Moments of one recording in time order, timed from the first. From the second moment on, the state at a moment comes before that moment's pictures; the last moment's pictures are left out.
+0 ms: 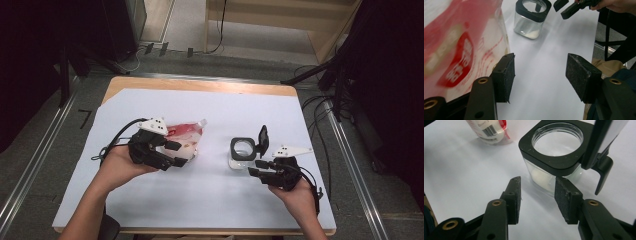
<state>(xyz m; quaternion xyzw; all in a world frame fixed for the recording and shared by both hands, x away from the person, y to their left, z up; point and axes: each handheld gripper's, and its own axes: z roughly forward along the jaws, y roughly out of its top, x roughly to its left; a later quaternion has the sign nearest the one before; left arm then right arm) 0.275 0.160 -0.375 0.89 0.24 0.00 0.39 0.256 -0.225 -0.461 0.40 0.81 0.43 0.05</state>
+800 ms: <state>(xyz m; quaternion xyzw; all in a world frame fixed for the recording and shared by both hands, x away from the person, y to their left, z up) 0.274 0.231 -0.370 0.86 0.33 0.04 0.40 0.257 -0.211 -0.459 0.37 0.82 0.44 0.05</state>
